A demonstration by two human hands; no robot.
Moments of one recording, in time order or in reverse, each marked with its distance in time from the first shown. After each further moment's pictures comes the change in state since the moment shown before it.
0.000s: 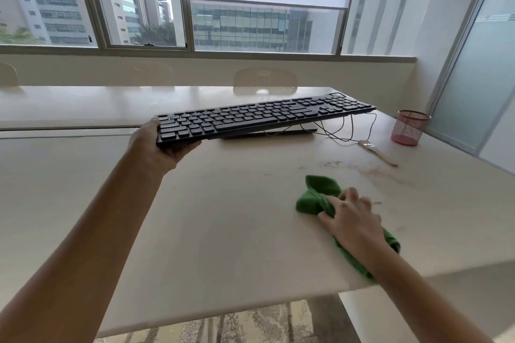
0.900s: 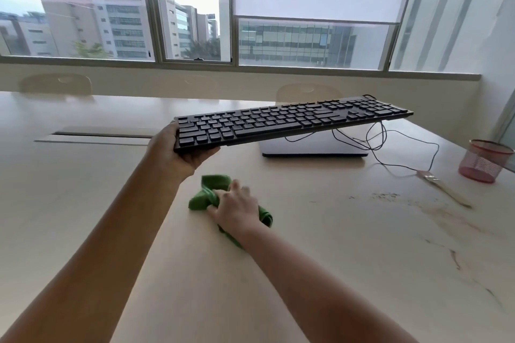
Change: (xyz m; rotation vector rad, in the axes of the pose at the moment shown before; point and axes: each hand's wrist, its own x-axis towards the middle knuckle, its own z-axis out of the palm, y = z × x) left_hand -0.002 0.047 -0.024 -0.063 0.034 0.095; right_hand 0.055 -0.270 0.036 0.199 -0.063 -0.558
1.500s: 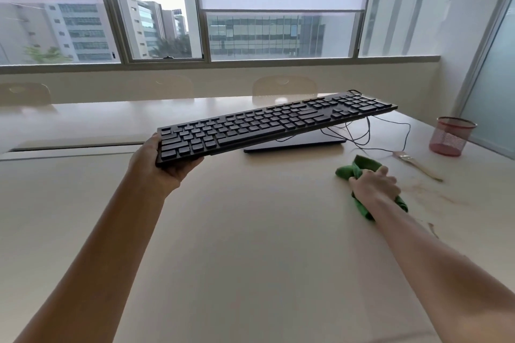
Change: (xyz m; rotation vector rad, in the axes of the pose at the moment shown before) left_hand 0.018 -0.015 -0.010 0.000 0.015 -0.046; right_hand -0.046 0.254 -0.073 -0.188 0.153 0.954
